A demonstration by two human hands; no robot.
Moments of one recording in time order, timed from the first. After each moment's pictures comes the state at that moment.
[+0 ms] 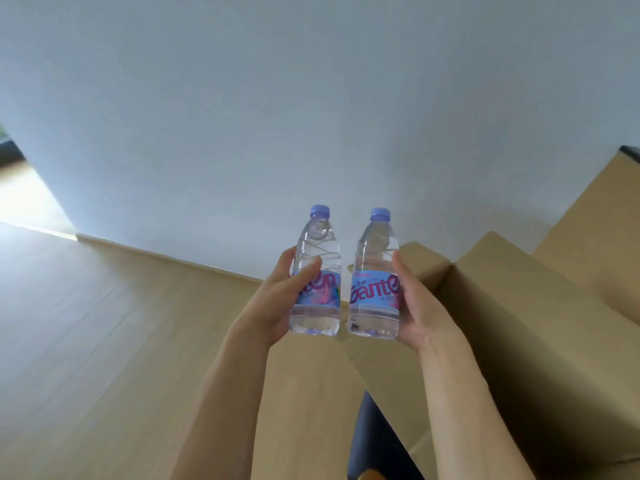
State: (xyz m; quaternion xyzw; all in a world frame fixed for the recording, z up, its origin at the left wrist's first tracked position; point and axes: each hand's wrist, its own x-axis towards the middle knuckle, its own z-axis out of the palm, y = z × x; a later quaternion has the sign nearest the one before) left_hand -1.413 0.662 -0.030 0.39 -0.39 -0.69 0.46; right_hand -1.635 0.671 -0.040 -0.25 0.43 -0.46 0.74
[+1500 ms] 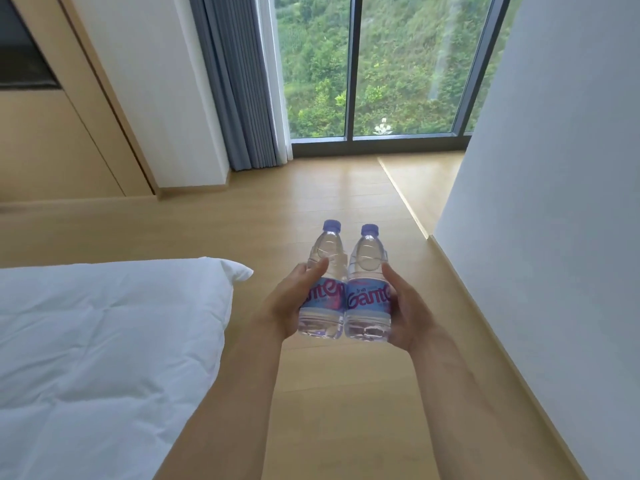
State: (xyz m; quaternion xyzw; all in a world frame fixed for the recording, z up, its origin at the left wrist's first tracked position) left_hand -0.759 0.721 -0.047 0.60 -0.05 -0.36 0.71; right_hand -0.847 0.539 -0.069 -0.38 0.19 0.08 0.90
